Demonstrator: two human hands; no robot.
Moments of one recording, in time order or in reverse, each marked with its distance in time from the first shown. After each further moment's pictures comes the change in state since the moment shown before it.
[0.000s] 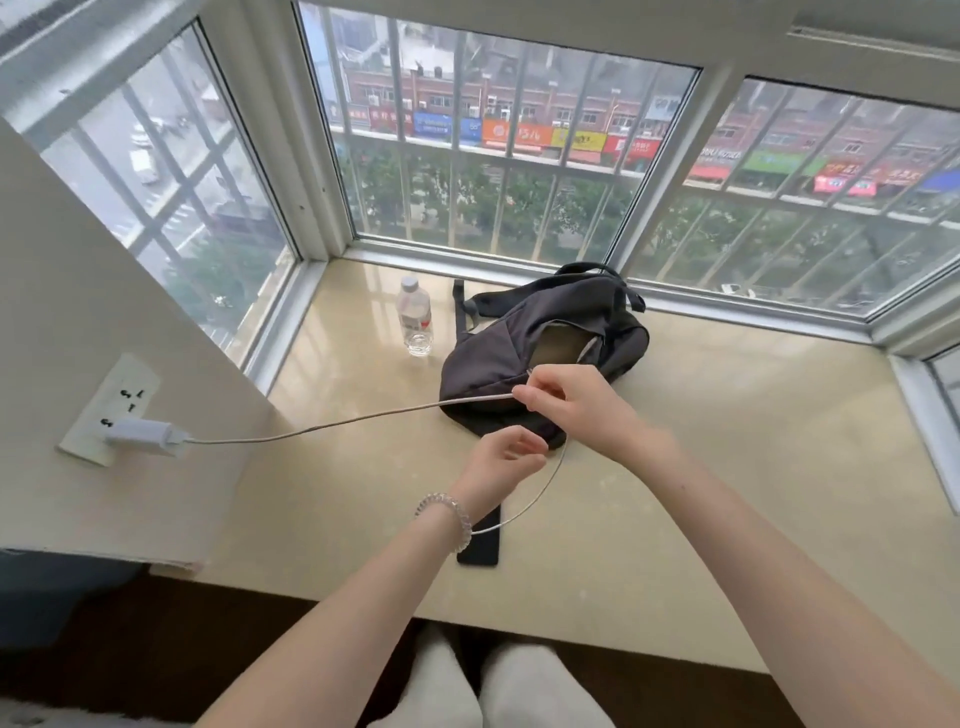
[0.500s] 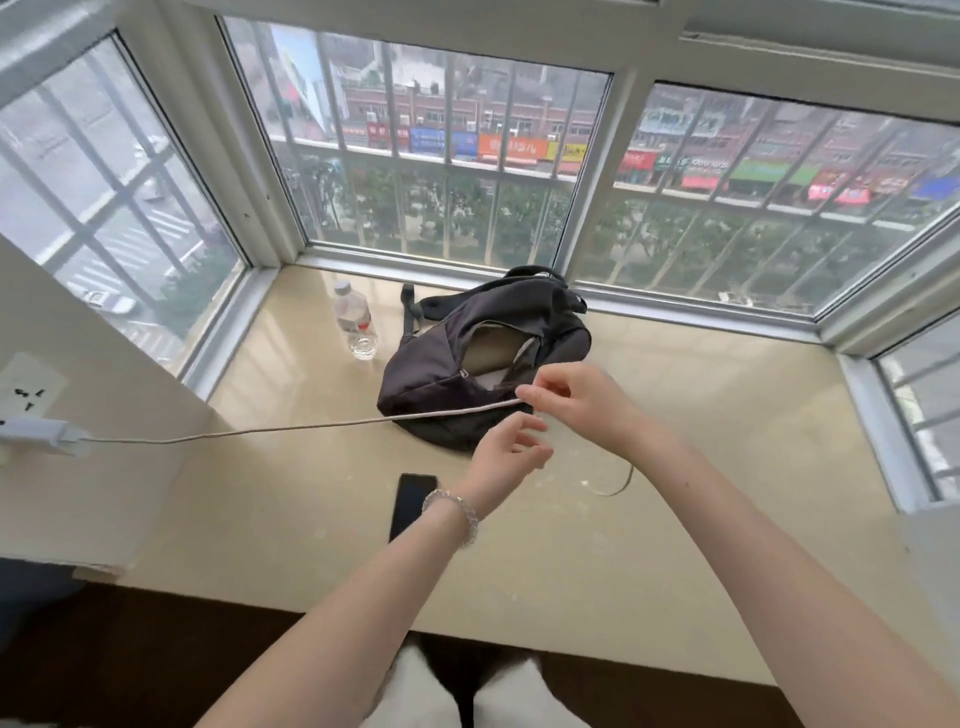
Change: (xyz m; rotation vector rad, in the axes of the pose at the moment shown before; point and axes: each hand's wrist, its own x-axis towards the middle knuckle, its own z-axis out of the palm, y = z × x) left_hand 0.025 0.036 0.127 -0.080 0.021 0.031; right_hand -0.054 0.085 -0.090 -0.008 0.053 -0.032
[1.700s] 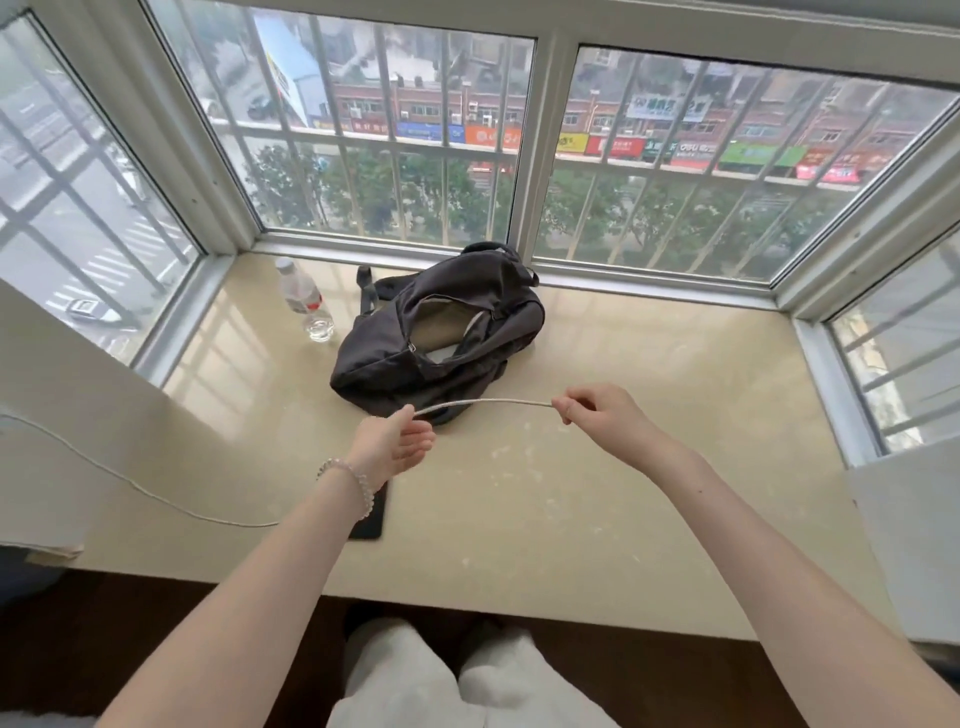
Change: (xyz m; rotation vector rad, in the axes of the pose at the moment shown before) left_hand -0.012 -0.021 -0.016 -0.371 0.302 -0.467; right_hand -0.093 0.098 -0.038 0.063 -0.006 0.278
